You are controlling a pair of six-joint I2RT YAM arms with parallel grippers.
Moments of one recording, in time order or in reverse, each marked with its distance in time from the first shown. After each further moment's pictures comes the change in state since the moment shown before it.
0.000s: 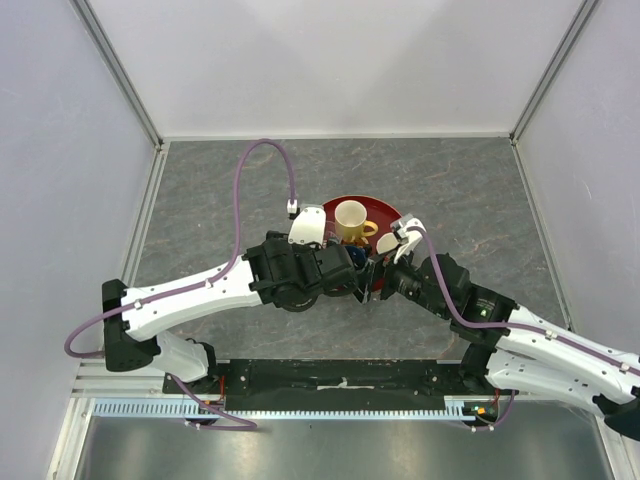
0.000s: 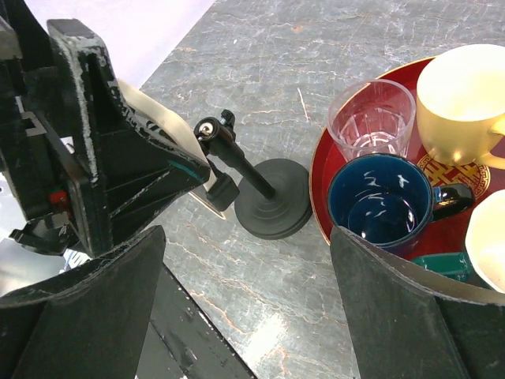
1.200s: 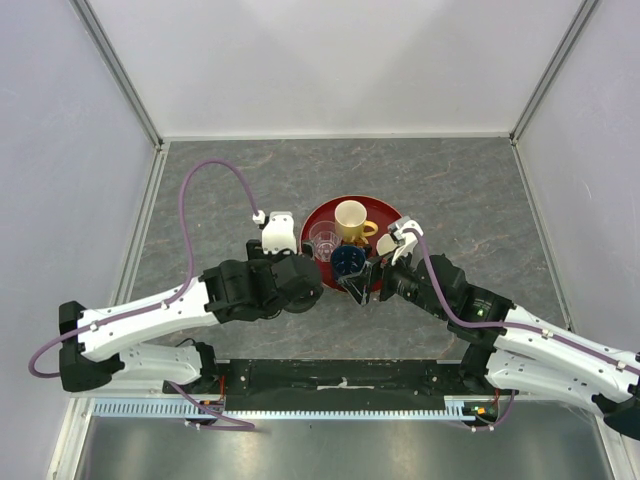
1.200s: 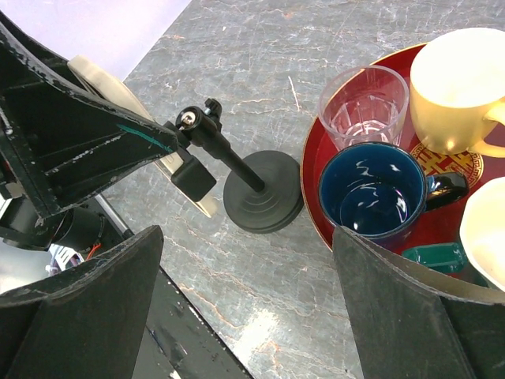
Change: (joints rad) left arm 0.024 -0.259 -0.302 0.303 -0.025 0.051; right arm 0.000 0.001 -0.020 -0.005 0.008 -0.006
